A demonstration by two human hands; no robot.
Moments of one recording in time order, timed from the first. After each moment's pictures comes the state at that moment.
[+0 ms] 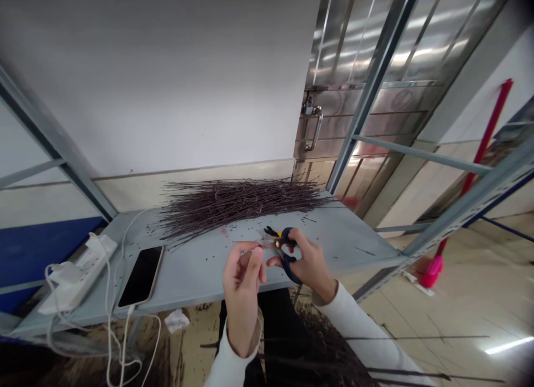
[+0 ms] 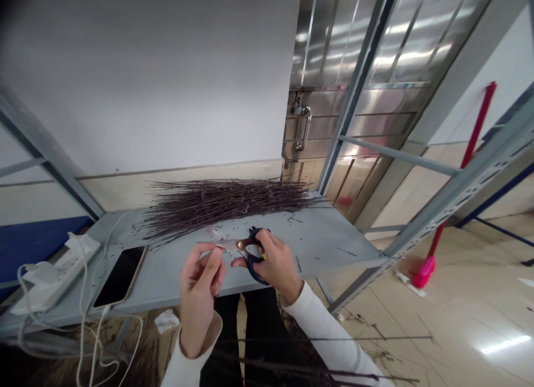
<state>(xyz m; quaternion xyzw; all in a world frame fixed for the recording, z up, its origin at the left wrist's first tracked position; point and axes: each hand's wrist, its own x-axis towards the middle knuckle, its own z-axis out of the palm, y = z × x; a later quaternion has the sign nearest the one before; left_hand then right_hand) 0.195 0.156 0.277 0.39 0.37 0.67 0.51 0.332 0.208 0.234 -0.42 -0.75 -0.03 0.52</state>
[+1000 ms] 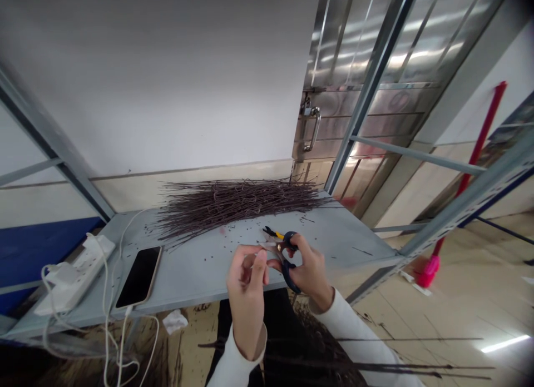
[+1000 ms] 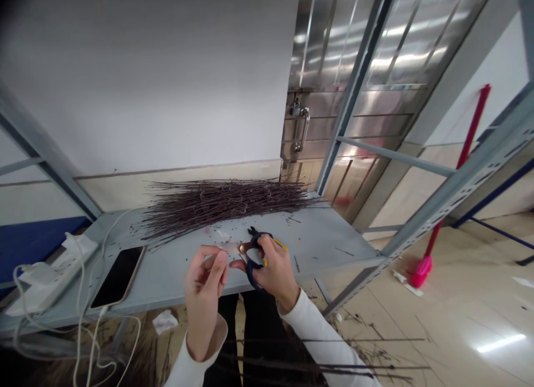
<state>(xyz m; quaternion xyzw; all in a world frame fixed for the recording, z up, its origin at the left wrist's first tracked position) 0.203 0.152 0.270 0.42 0.42 0.66 0.46 0.328 0.198 0.230 -0.42 -0.72 -0.05 0.55</state>
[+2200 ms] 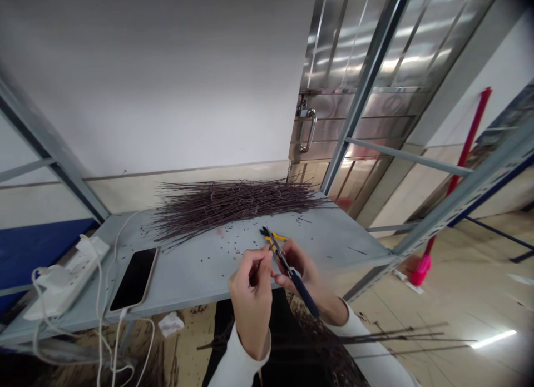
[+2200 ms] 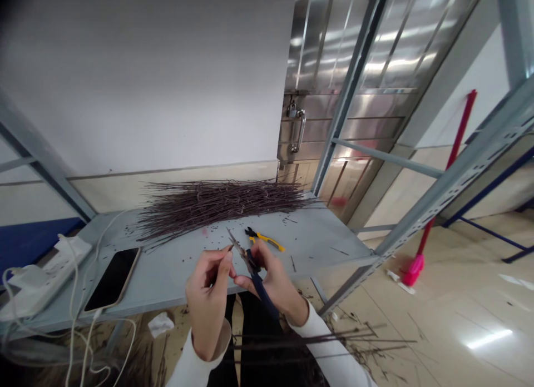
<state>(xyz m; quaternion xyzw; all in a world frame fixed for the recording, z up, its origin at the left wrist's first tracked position) 0.208 0.148 0.260 0.54 0.48 0.63 0.29 0.338 0.182 0.228 -0.37 -0.69 0.38 0.49</state>
